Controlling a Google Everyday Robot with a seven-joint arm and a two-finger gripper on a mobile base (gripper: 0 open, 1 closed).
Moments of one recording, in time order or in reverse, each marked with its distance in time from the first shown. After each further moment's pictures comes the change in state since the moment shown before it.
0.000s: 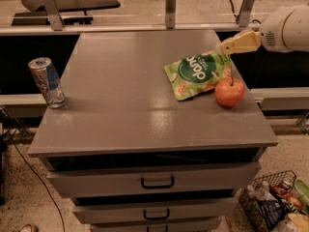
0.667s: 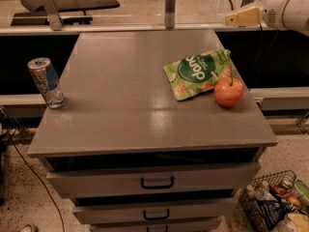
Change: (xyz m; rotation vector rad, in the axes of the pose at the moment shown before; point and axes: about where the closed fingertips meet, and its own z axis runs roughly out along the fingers) arm -0.046 -0.068 0.044 0.083 -0.211 0.022
